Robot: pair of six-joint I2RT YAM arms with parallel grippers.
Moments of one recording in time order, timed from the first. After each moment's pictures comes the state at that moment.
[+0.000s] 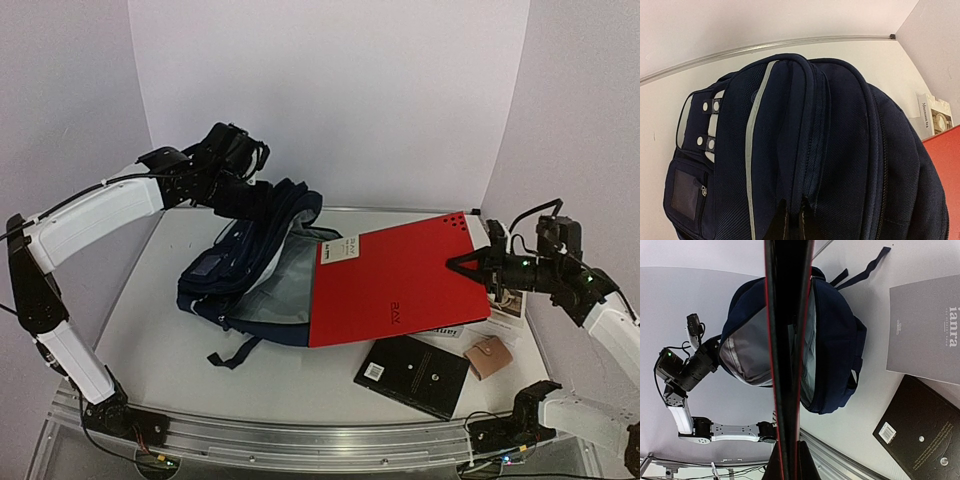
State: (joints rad) left arm -0.80 1.63 1.67 -0.76 -0.21 -0.41; right arm 0.25 0.80 0.75 -0.38 -0.72 0.99
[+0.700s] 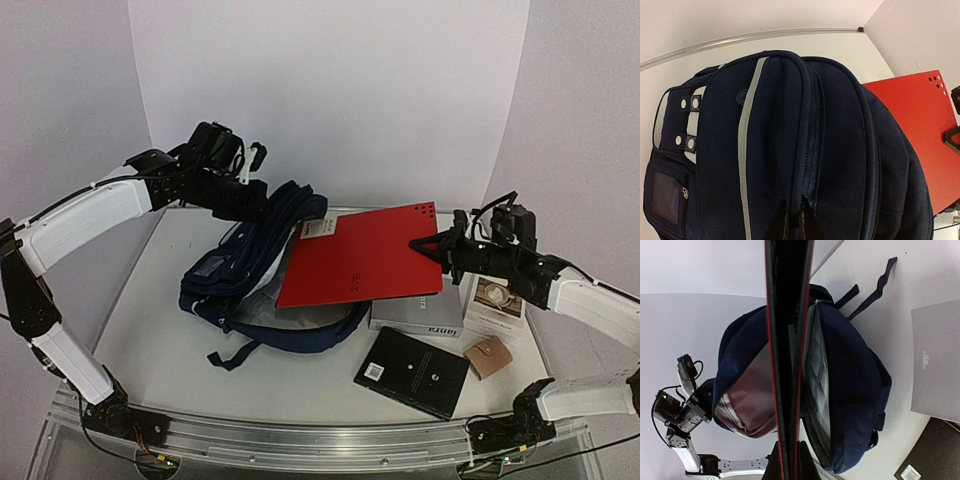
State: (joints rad) left arm -0.74 1.58 1.61 -0.70 0.02 -0.40; right arm 0.45 1.11 0.76 0.02 -0.48 1.20
